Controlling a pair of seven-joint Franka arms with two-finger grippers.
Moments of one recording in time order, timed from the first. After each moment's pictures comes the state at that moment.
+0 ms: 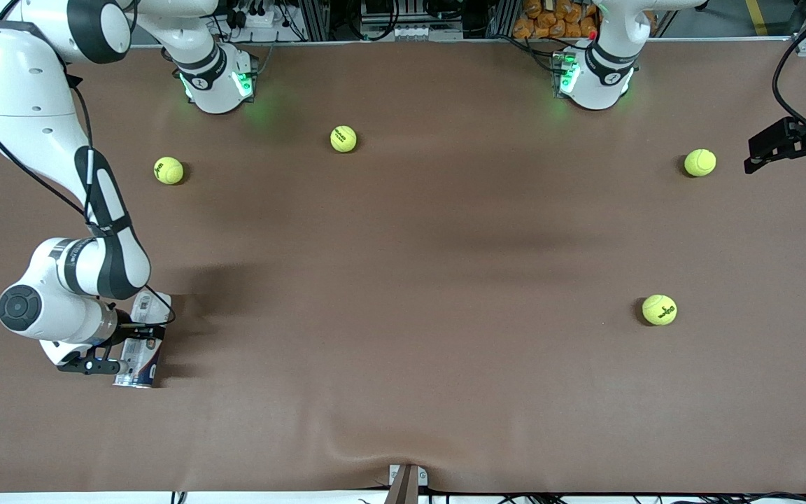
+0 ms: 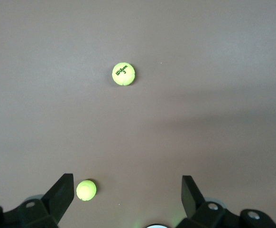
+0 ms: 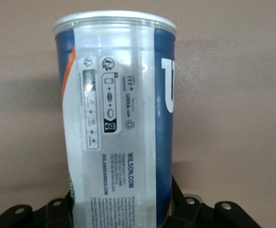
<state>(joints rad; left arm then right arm) -0.03 -0.02 0.03 -1.53 0.01 1.49 0.11 -0.06 0.77 -0.05 -1.55 0.02 2.28 -0.04</state>
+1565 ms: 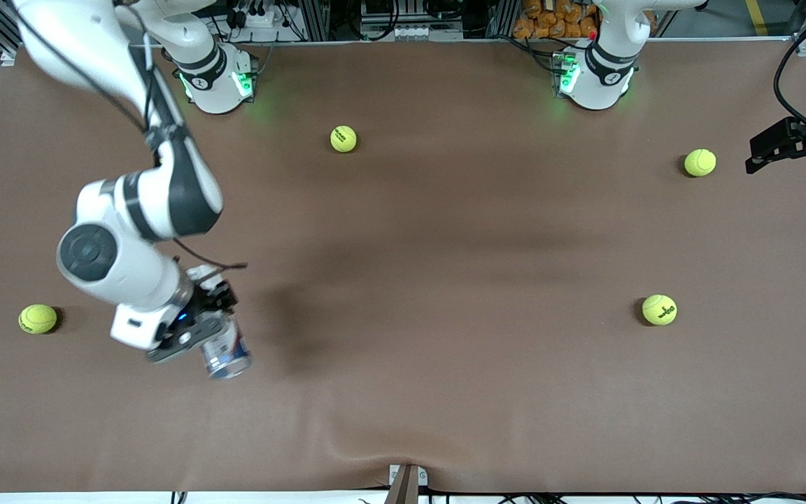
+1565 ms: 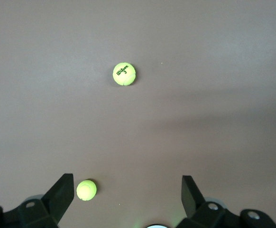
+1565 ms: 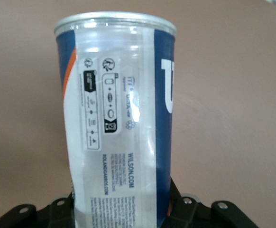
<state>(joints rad) -0.03 -0.02 0.03 -1.53 0.01 1.49 0.11 0.30 0.49 -0.03 -1.47 0.02 2.00 -0.31</state>
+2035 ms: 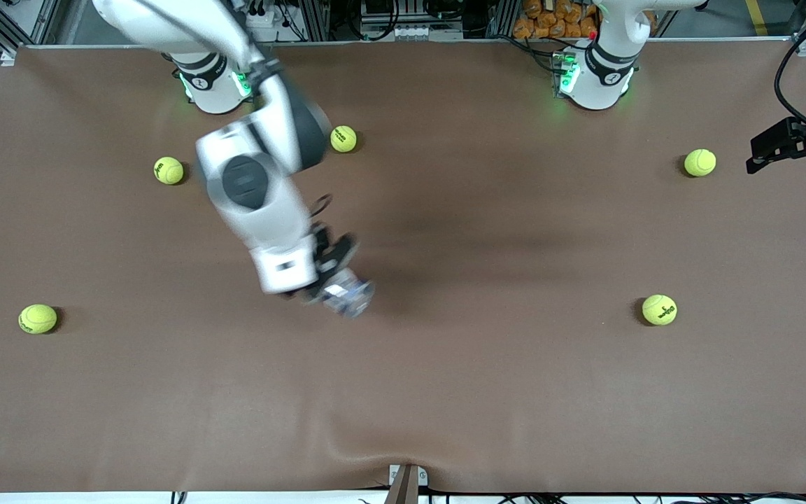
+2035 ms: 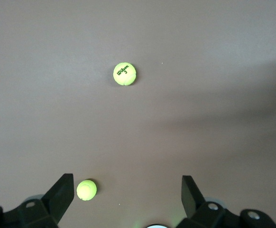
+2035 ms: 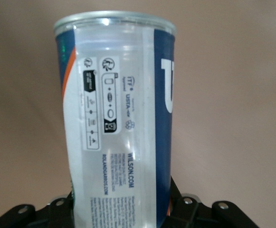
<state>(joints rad) -0.03 -0.02 0.04 -1.53 0.01 1.49 0.11 0.65 0.51 -0.03 -1.48 0.01 2.00 -0.50</state>
